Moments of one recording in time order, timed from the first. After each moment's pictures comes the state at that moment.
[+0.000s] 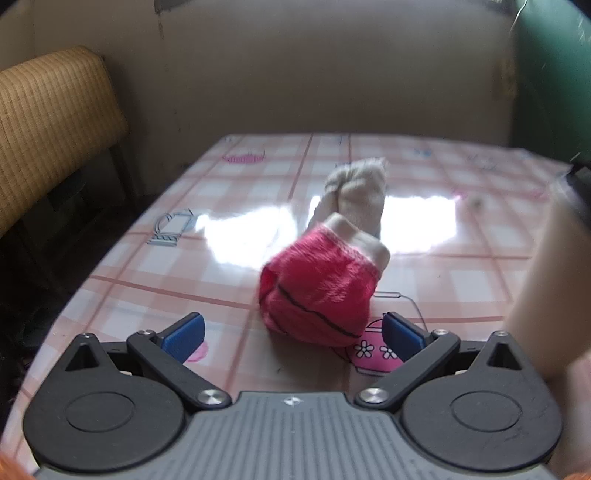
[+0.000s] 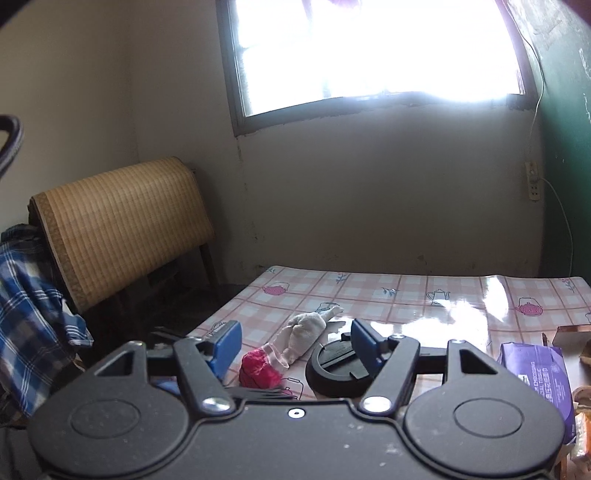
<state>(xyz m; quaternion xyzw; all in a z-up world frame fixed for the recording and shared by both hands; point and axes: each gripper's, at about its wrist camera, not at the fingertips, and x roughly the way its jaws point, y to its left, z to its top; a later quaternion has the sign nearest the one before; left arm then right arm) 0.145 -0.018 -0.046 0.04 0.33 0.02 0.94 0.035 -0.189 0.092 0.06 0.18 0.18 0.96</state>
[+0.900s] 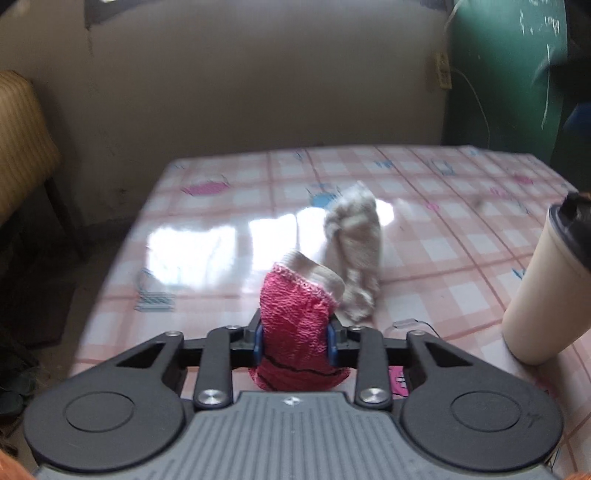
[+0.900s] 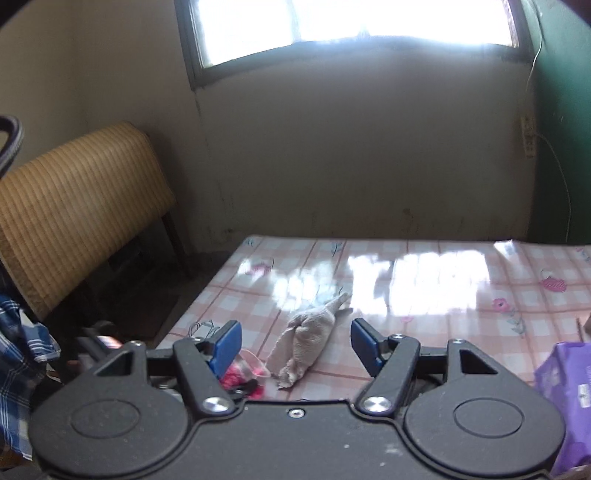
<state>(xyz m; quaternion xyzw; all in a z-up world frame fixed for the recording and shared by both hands) 0.182 0.028 -0.021 0.08 0.33 -0.09 0.94 0.150 -0.105 0.089 0.07 0.29 0.12 0.95</state>
